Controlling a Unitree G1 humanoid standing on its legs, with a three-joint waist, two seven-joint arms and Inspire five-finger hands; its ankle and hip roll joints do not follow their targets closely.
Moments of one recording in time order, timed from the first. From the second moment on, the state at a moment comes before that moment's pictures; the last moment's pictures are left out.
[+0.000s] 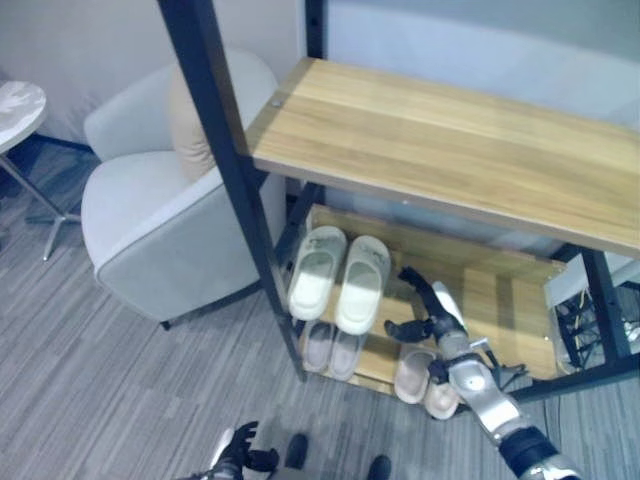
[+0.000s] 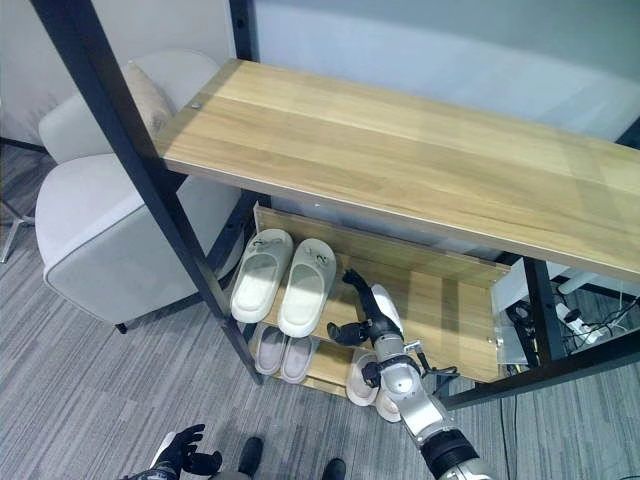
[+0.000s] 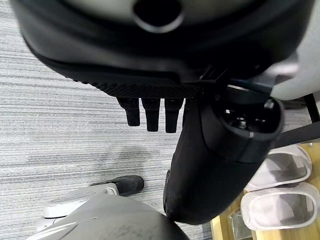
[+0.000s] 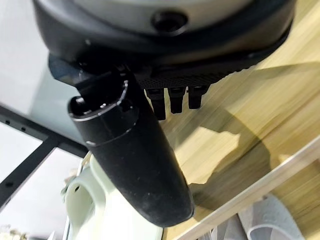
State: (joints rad) left arm 0.03 0.23 -0.20 1.10 0.08 -0.12 0.17; right arm -0.24 -0.36 0.38 0.44 -0.11 -0.14 -0.24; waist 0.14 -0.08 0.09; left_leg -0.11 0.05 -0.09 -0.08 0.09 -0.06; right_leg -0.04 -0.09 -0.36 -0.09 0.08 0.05
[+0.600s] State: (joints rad) left arm 0.03 0.23 -0.19 1.13 0.09 -0.11 0.19; right arm -0.26 -0.38 0.37 0.44 -0.12 -0.11 -0.23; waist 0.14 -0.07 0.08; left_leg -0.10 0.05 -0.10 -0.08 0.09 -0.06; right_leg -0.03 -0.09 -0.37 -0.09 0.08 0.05
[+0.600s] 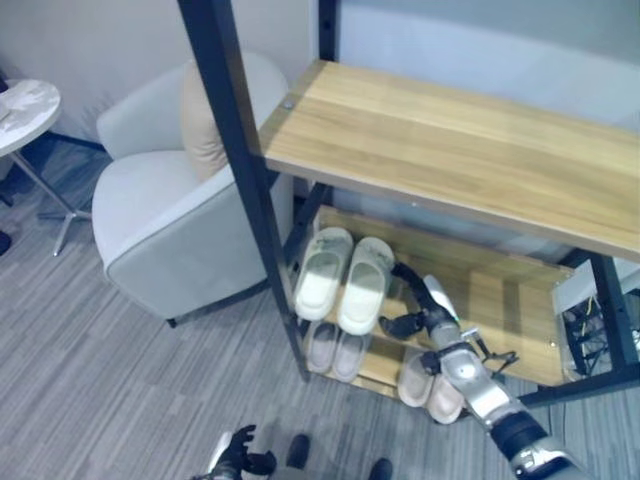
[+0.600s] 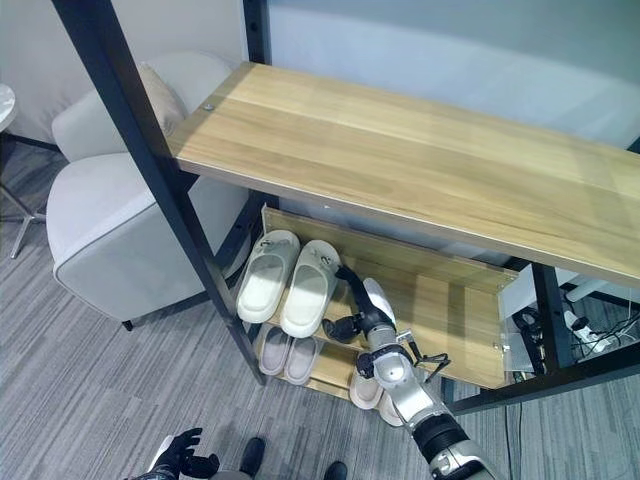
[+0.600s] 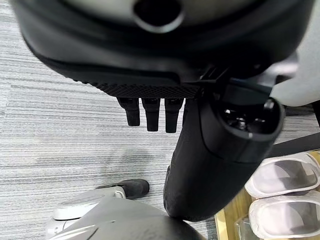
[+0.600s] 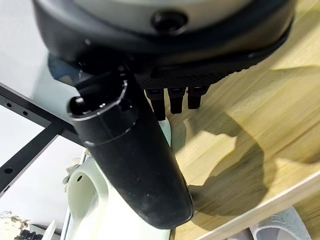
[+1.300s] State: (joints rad) left arm 0.06 0.22 -0.19 1.17 0.13 -0.11 0.13; right arm 0.33 -0.64 0.22 -0.02 -0.15 -0.19 0.10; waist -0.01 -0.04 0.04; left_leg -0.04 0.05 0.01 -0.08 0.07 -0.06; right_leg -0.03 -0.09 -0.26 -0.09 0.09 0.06
